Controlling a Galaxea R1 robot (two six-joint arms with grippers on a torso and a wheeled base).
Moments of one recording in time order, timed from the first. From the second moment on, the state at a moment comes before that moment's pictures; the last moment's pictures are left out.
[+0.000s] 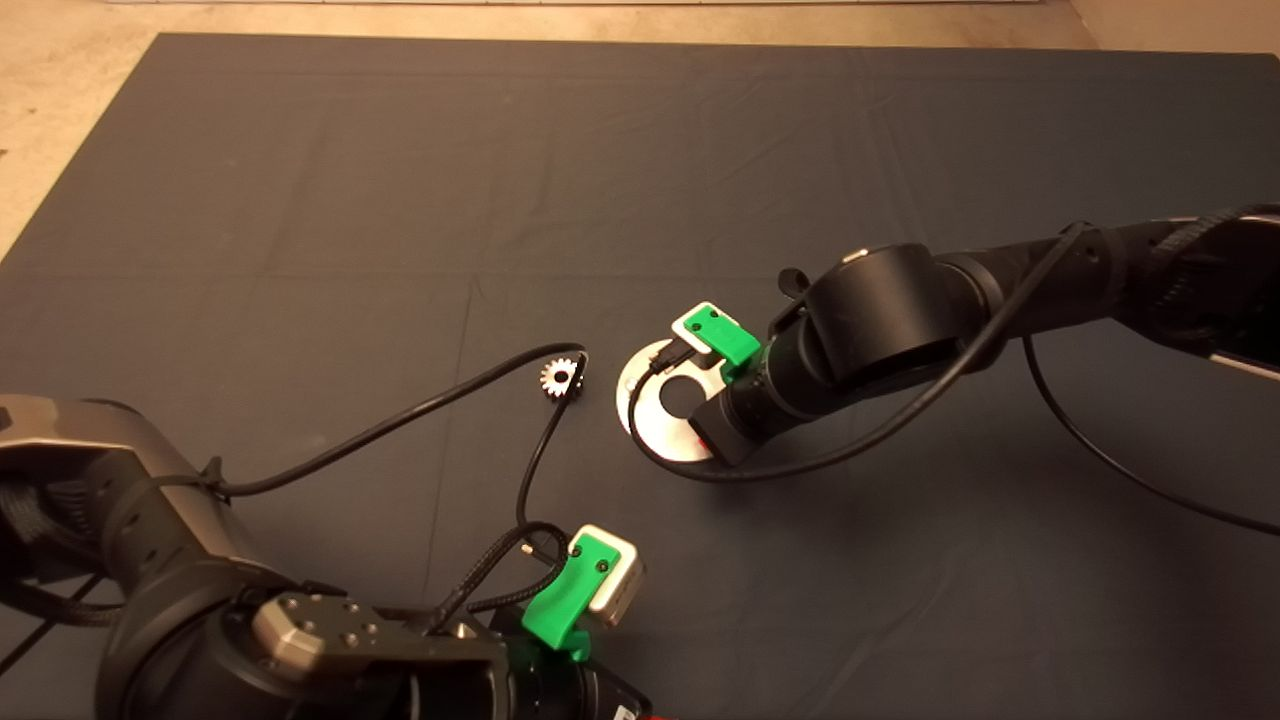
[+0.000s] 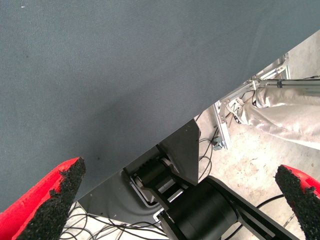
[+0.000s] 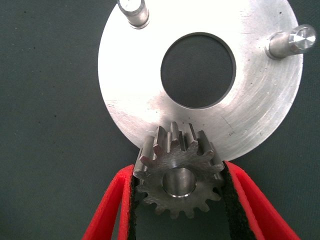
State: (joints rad) left arm -0.05 2.56 -0.29 0.84 1.53 -1.64; right arm 0.28 2.75 -0.93 -0.56 -1.53 1.17
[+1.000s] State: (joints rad) left arm -0.05 2.56 -0.29 0.84 1.53 -1.64; right arm 0.26 2.75 -0.92 -0.56 -1.54 1.17
